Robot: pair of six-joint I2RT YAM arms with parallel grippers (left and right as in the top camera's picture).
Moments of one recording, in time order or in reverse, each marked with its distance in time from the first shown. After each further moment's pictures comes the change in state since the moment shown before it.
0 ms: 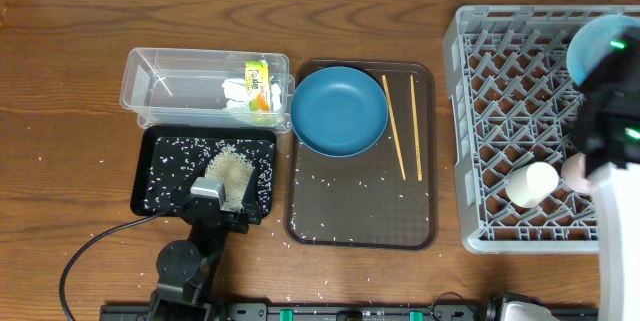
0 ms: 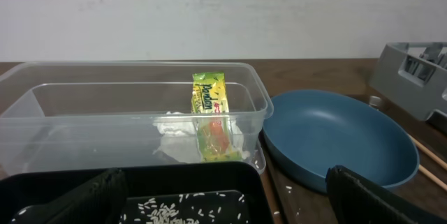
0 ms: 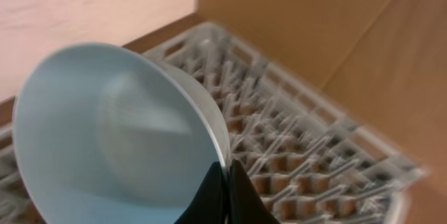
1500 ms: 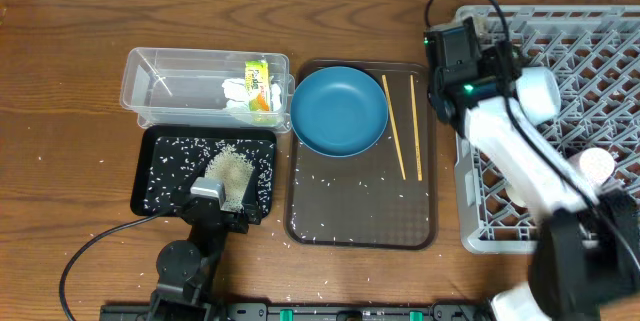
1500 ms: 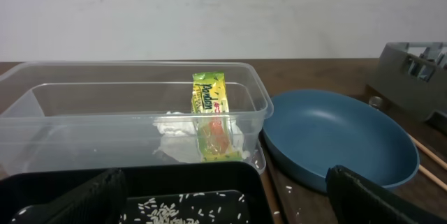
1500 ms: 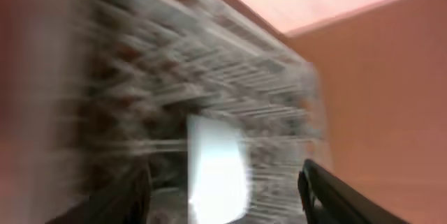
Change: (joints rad) left arm 0.000 0.000 0.000 0.000 0.000 0.000; right arm 0.452 0.353 0.001 0.082 0.140 -0.500
